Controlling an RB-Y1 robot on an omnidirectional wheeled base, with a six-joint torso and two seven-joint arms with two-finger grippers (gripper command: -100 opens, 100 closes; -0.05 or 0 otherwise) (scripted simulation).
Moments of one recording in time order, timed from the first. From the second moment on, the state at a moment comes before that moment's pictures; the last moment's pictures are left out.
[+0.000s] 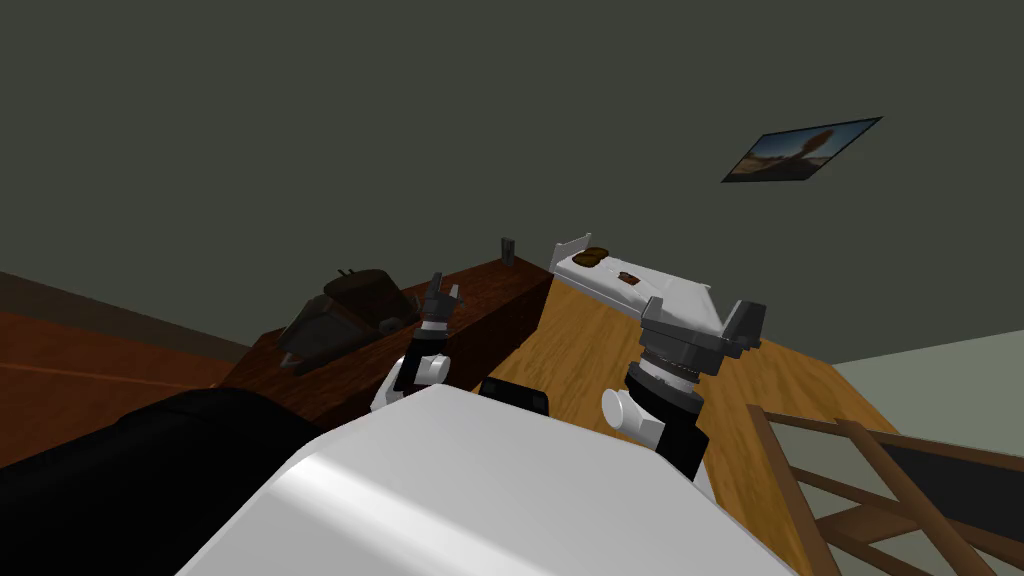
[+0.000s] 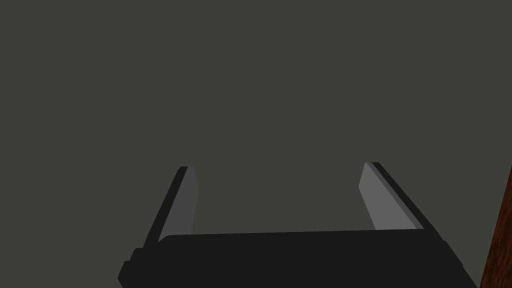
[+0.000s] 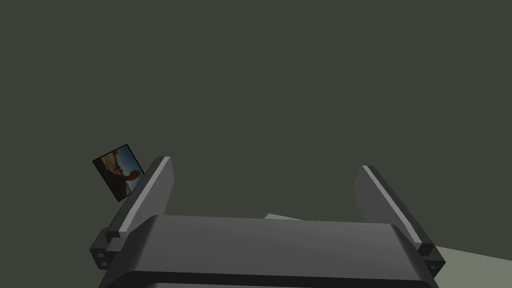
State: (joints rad) left arm 0.54 0.05 0.04 -2.22 0.01 -0.40 0.13; right arm 0.47 0.03 -0.04 -2.28 -0.08 -0.61 -0.07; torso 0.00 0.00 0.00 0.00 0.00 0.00
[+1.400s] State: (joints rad) left arm 0.87 0.34 0.23 -2.29 0.11 -0.17 0.20; right arm 0.47 0.03 -0.04 -2.28 -0.08 -0.61 -0.07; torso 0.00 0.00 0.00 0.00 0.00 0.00
